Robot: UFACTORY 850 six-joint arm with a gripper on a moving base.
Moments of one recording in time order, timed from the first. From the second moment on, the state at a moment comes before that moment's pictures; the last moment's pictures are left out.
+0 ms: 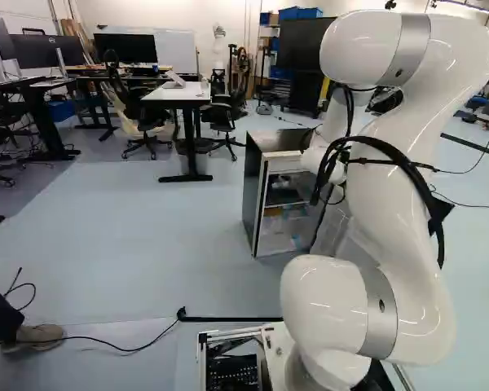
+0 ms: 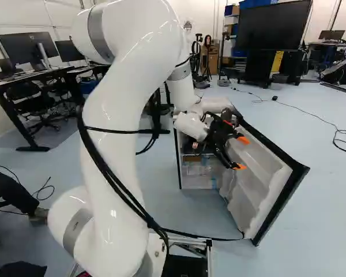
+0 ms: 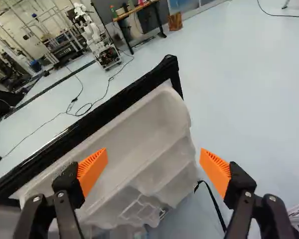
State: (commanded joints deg) arm -19.9 -28.8 -48.1 84.0 59.0 0.0
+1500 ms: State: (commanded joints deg) arm -7.6 -13.5 -26.8 54.5 50.1 0.0
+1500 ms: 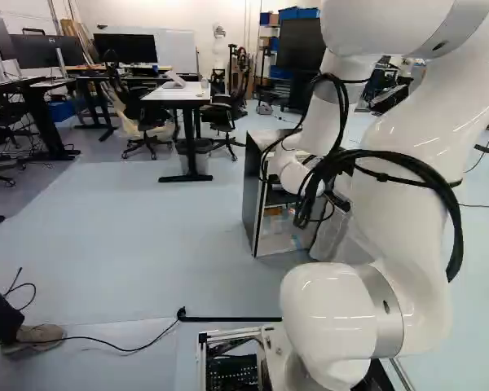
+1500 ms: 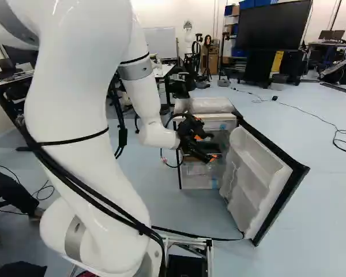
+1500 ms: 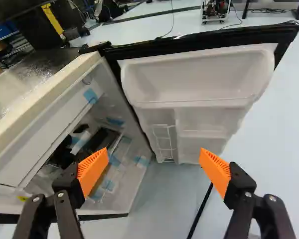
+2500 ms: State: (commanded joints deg) arm -6.7 -10.2 -24.3 48.2 50.0 0.0
